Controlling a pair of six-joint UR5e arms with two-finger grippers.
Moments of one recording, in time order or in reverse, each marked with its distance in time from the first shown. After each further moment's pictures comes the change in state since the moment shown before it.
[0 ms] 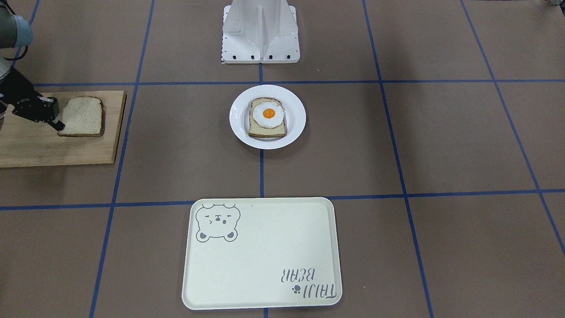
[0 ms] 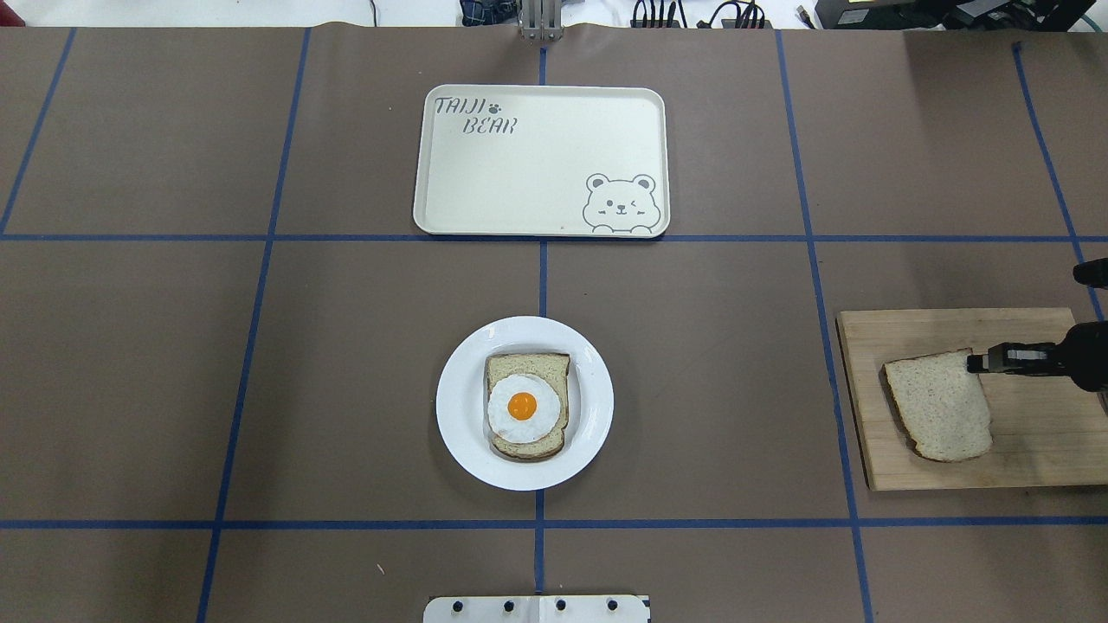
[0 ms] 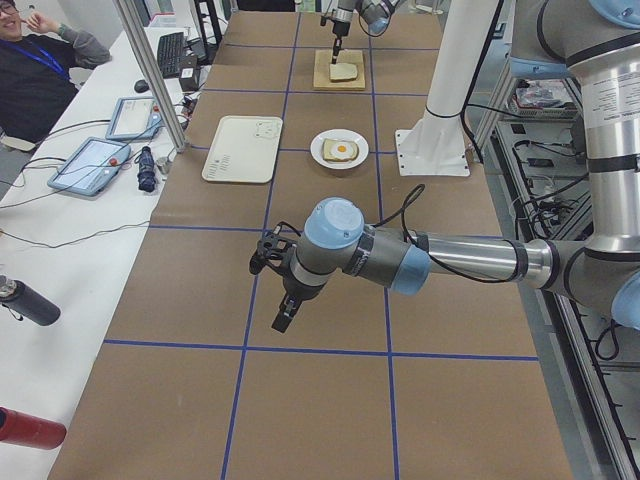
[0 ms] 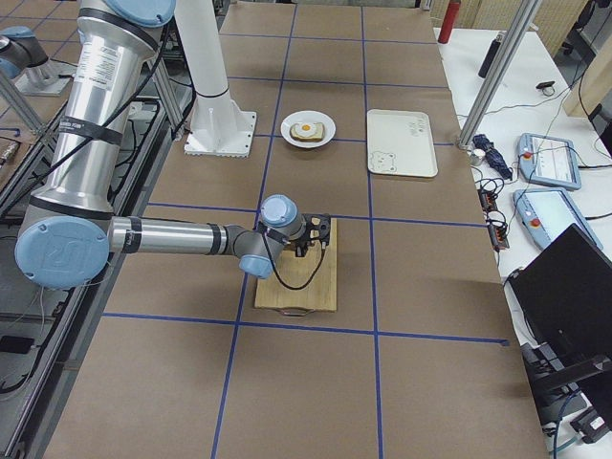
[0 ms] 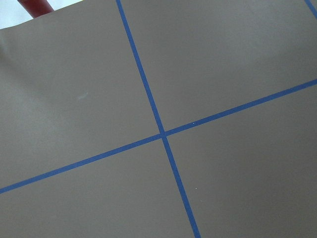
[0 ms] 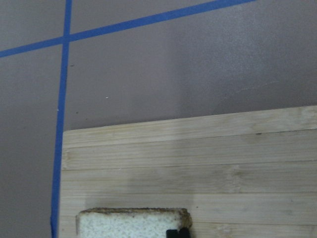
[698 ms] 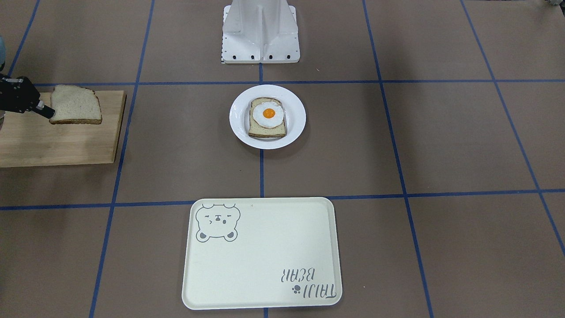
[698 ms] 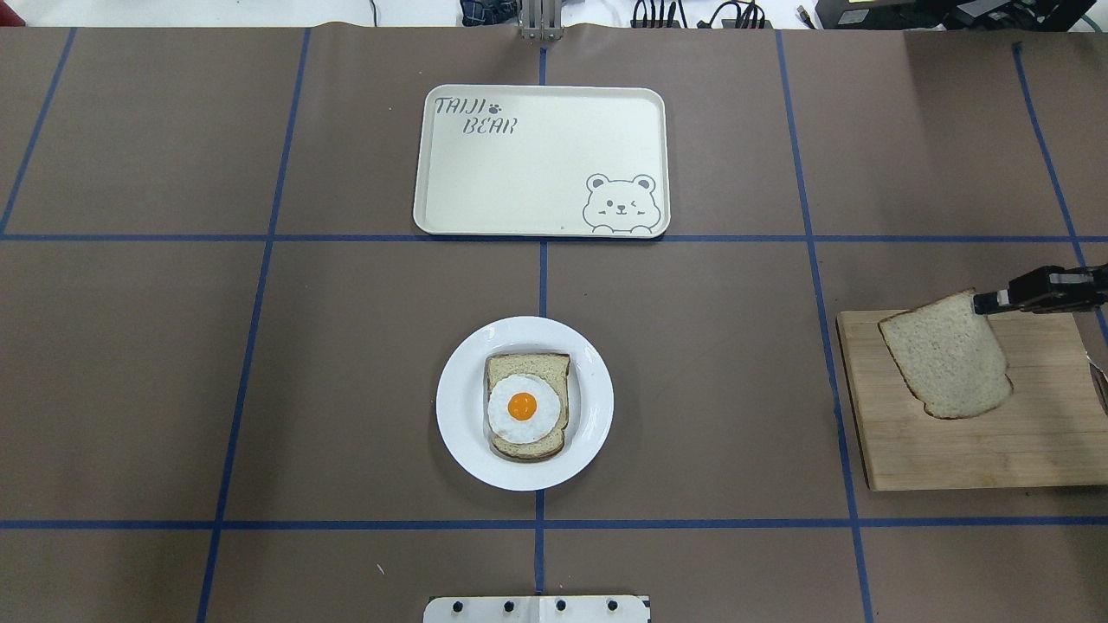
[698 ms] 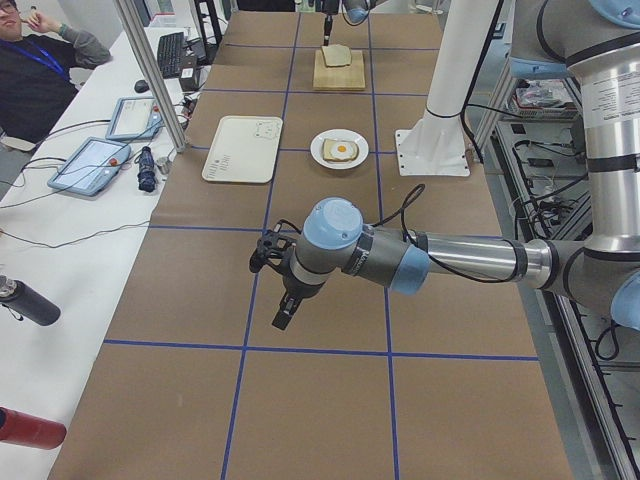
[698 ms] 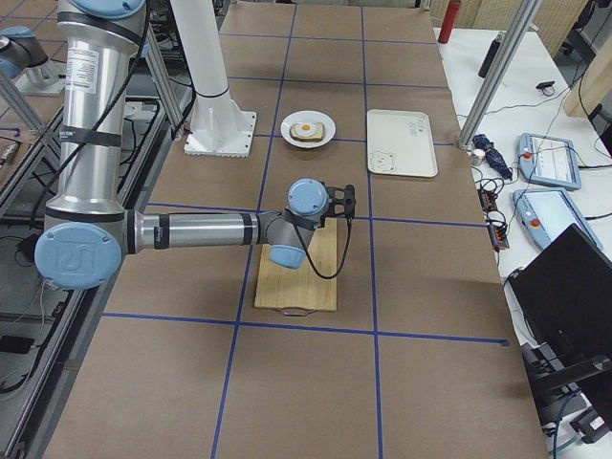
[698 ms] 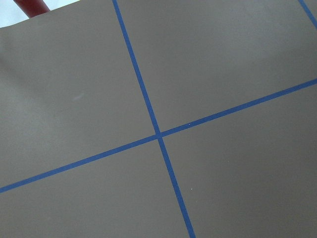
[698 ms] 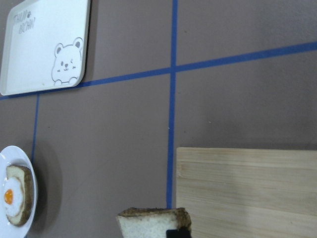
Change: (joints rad) left arm 0.001 -0.003 0.002 0.002 -0.033 -0.003; right arm 0.218 0.188 -0.009 0.018 0.347 0.048
